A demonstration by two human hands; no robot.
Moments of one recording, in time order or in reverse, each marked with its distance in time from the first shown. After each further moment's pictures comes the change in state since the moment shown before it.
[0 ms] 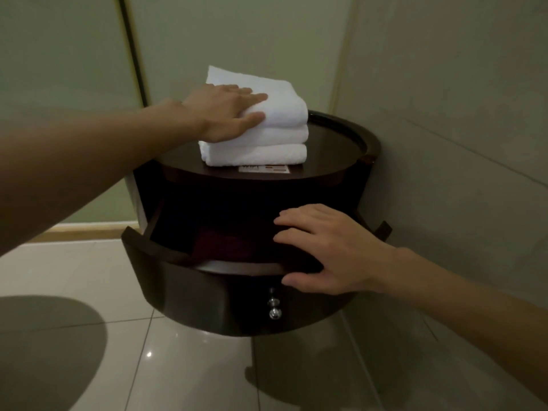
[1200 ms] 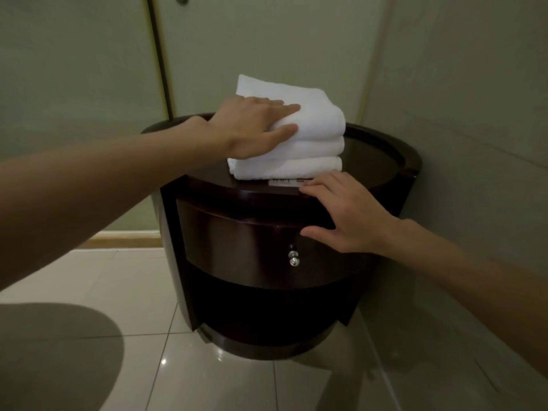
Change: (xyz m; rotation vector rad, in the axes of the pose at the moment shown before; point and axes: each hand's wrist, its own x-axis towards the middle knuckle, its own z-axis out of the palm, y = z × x) left_hand -0.006 0.004 0.001 -0.035 0.087 0.031; right_hand 0.061 0.079 0.039 -0.121 0.231 0.039
